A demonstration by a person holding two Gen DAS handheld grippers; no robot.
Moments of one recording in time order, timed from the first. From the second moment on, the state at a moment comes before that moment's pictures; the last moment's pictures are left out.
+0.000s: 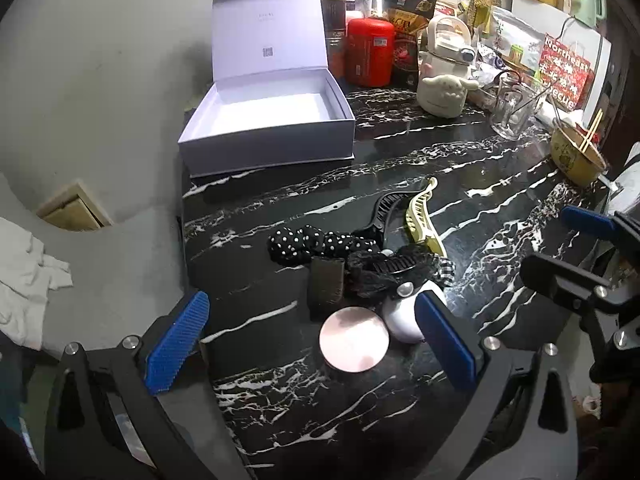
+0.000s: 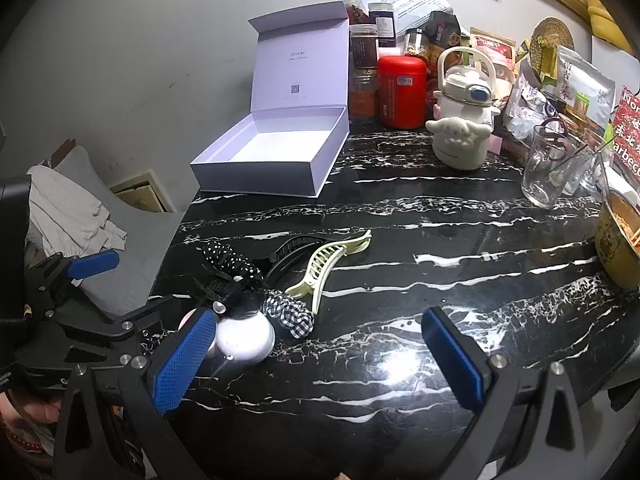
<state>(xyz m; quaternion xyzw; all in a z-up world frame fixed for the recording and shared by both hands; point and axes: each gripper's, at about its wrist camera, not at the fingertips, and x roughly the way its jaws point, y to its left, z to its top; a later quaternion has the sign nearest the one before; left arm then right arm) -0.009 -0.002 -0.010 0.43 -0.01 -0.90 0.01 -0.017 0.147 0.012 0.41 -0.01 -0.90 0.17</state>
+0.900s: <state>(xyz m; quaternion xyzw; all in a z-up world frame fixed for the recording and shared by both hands) -0.010 -0.002 -0.014 0.45 -0.02 -0.89 0.01 -0.020 0.150 0.006 0.42 -0.01 -0.89 0.16</state>
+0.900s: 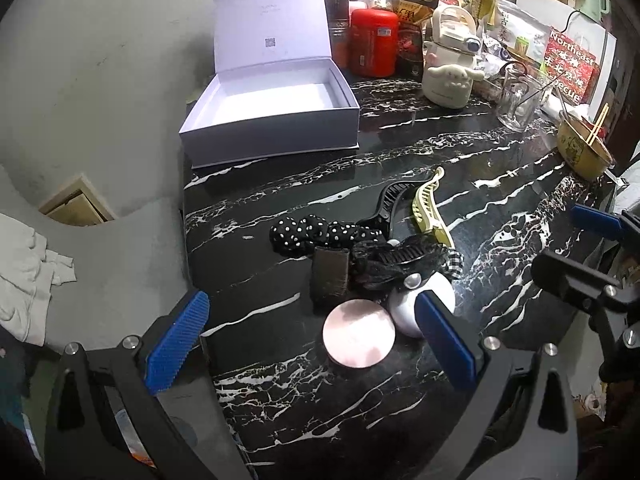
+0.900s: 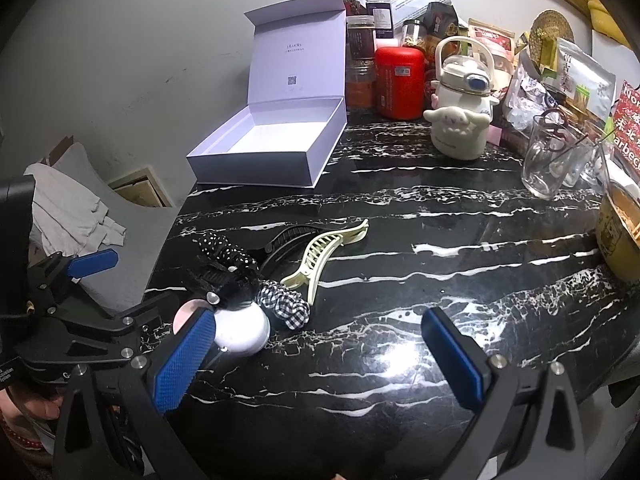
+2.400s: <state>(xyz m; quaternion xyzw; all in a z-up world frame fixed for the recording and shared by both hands) 0.009 0.009 -0.027 0.46 -0.02 -0.89 -0.01 0.002 0.147 0.004 0.41 0.01 -0.90 0.16</state>
